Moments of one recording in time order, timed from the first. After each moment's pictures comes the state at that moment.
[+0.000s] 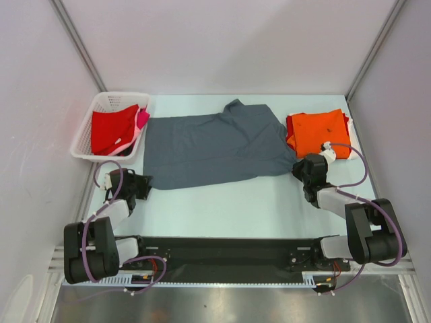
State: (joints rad) left arm 0.19 1.18 0.30 0.12 0.09 -1.21; right arm 0.15 1.33 0.42 0.39 0.24 0.73
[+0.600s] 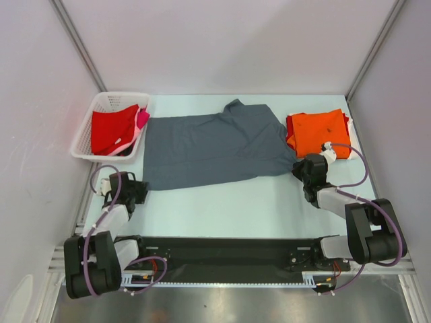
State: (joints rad) left arm 0.19 1.08 0.29 -0.01 -0.01 -1.22; right arm 0.15 1.33 0.42 0.40 0.24 0.75
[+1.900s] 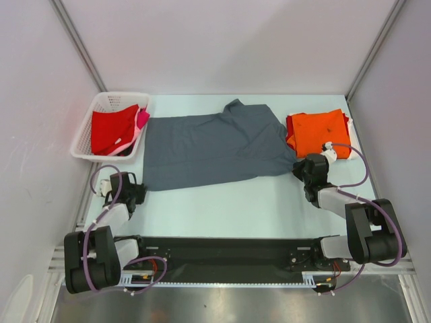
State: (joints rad) left arm 0.19 1.11 0.27 0.01 -0.04 -1.22; right arm 0.14 1.33 0.42 0.40 0.22 0.76
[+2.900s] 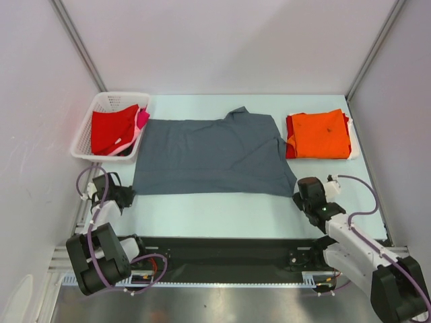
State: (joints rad) left arm 0.42 1.10 0.34 -0.15 0.05 -1.04; right arm 0.37 0.86 0.31 -0.29 0.41 1.21
